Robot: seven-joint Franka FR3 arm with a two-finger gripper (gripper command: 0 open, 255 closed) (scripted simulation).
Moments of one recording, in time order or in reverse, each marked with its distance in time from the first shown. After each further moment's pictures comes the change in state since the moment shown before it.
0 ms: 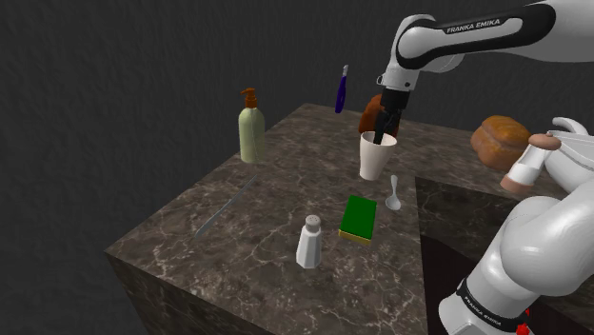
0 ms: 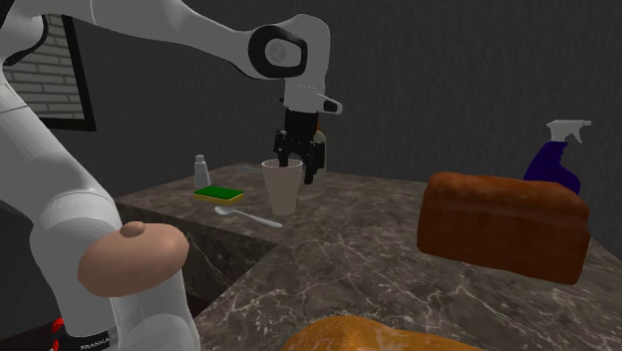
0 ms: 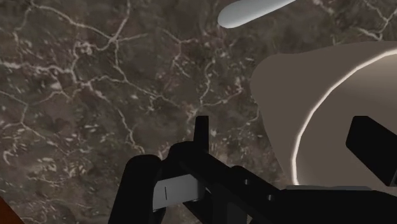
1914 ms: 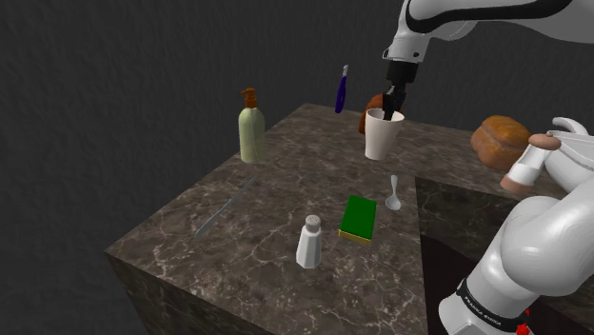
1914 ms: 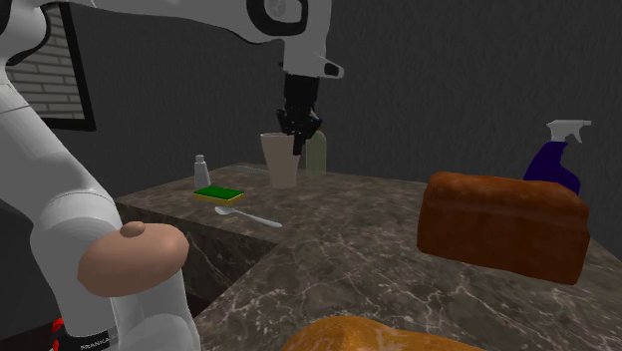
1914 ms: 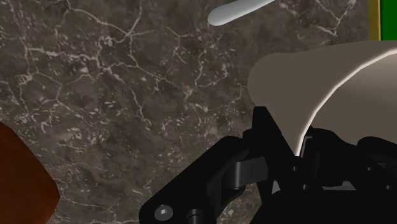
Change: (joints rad) arm 0.006 0.011 0.006 0.197 0.005 -0.186 0.015
